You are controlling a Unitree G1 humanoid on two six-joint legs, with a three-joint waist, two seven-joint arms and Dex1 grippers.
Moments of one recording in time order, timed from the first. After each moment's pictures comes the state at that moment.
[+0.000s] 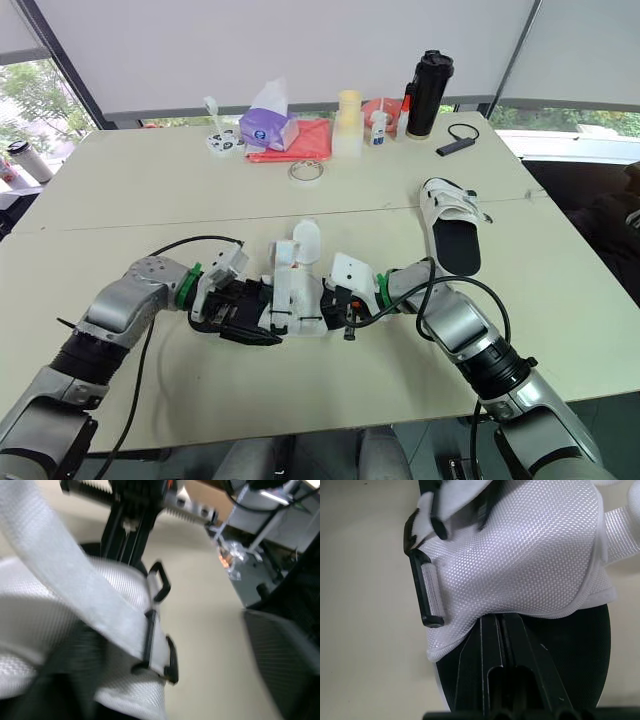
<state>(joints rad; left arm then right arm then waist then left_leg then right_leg) -0.52 0.62 -0.20 0.03 -0.48 0.54 -1.42 -0.53 -0.59 0.43 -0.14 0.14 0.60 1.03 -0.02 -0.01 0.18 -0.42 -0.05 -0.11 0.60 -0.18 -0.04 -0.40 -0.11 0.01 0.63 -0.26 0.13</state>
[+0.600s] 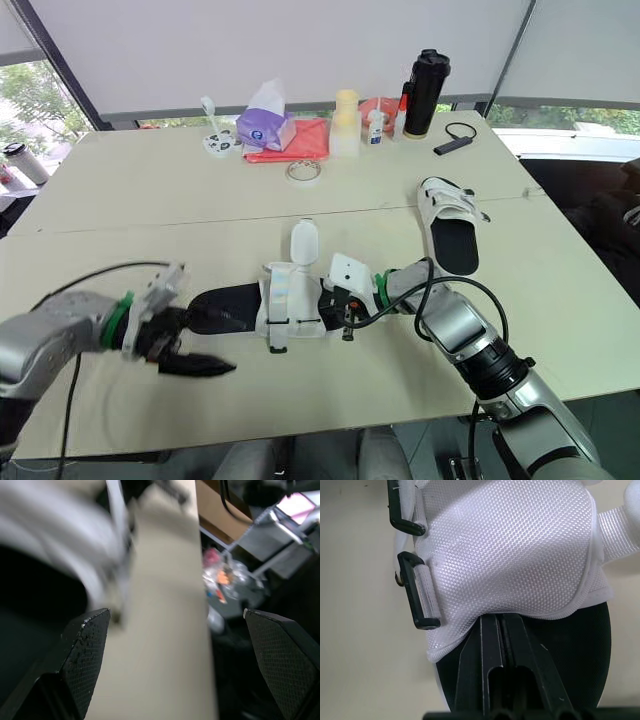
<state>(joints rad) -0.12 0.89 0.02 -0.33 -0.69 0.82 -1.33 -0.53 -0.58 0.43 -0.14 0.14 0.60 1.03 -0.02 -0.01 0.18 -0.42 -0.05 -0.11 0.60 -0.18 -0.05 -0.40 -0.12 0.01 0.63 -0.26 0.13</state>
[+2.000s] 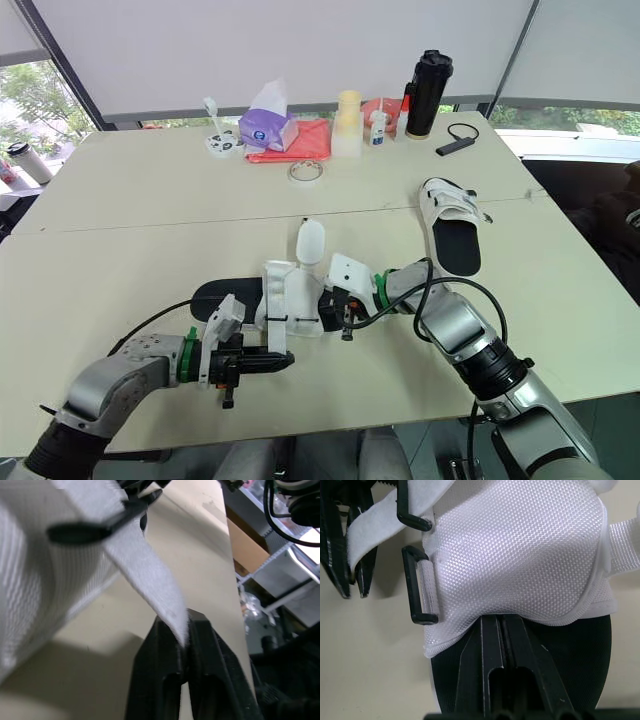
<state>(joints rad) -0.07 0.60 -0.16 -0.29 -0.60 0.72 -1.06 -0.53 -0.58 0.43 -0.14 0.12 0.59 1.02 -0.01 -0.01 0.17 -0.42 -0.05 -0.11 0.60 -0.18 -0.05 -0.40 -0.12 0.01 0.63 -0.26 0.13</state>
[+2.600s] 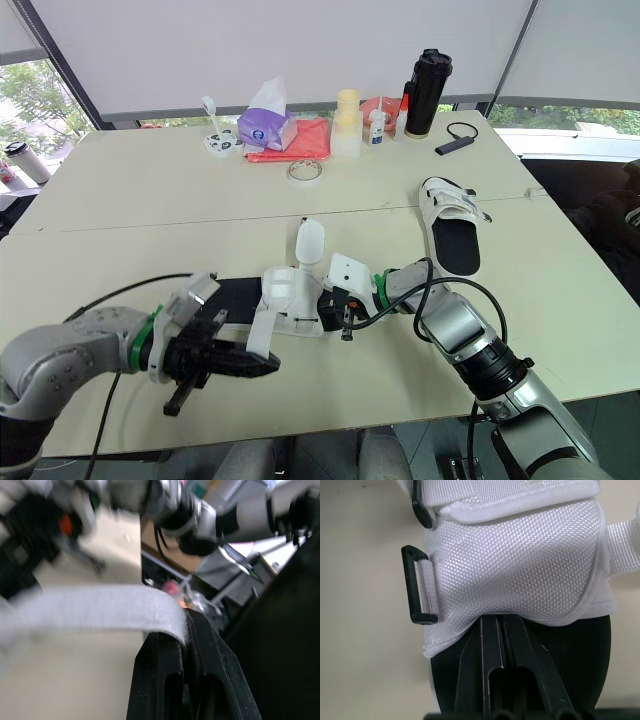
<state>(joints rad) -0.25 0.76 0.03 -0.51 -1.06 1.00 -1.05 -0.53 -0.58 0.43 -0.14 0.12 0.58 1.02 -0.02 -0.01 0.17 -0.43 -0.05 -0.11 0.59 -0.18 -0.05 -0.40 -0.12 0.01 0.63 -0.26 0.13</state>
